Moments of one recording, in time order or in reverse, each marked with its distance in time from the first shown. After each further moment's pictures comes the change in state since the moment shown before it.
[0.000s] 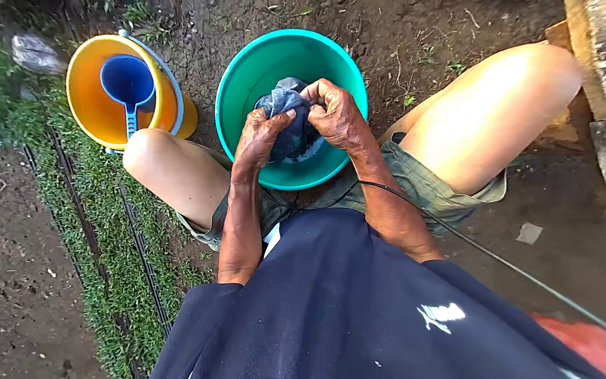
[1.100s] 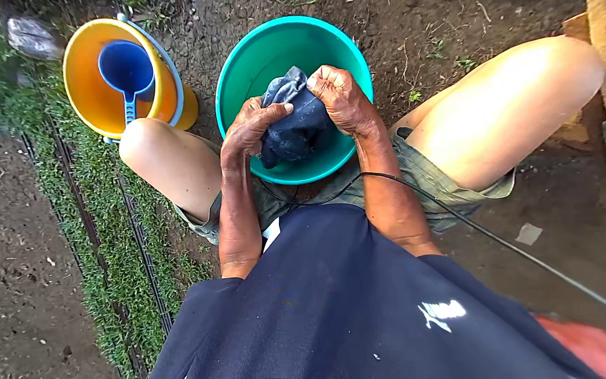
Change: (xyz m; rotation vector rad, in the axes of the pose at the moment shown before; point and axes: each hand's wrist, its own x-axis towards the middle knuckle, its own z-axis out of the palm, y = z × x) left_hand 0.005 0.006 -0.023 -0.135 -0.160 -0.128; right_hand 0.028 0.065 0.017 0.437 -0.104 0.152
